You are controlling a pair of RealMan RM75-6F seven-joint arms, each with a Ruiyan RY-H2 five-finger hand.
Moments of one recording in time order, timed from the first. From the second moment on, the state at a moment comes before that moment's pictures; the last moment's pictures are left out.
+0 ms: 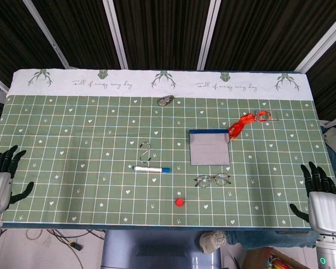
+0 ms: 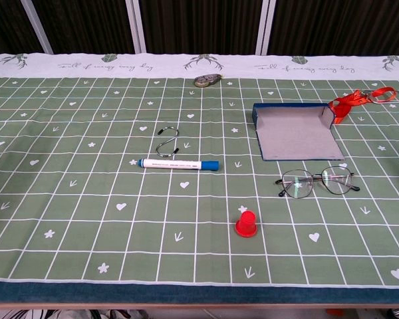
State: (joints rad) left arm -0.12 -1.15 -0.08 -1.70 1.40 1.45 0.09; right arm 0.00 -1.21 0.09 -1.69 -1.47 1.59 -0.30
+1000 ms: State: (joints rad) left arm -0.11 -1.16 -0.08 -1.70 1.41 1.47 0.09; right arm 0.01 -1.17 0.07 -1.71 -1.47 1.54 -0.24
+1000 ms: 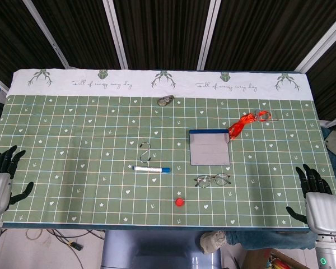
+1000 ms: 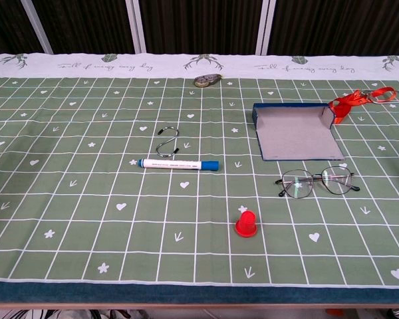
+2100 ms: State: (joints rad) left arm -0.12 -1.15 -0.09 -1.71 1.38 1.44 0.09; right arm 0.45 -1.29 0.19 -1.77 -1.06 0.97 -0.48
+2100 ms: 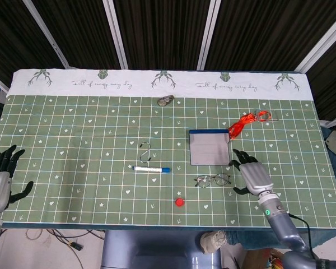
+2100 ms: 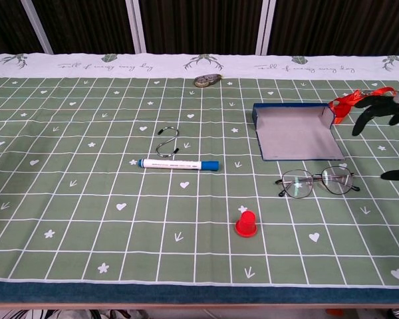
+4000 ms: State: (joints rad) left arm -0.13 -1.14 -0.10 -1.72 1.34 1.42 0.08; right arm 0.66 -1.54 0.17 -1.57 -0.82 0.97 -0.57
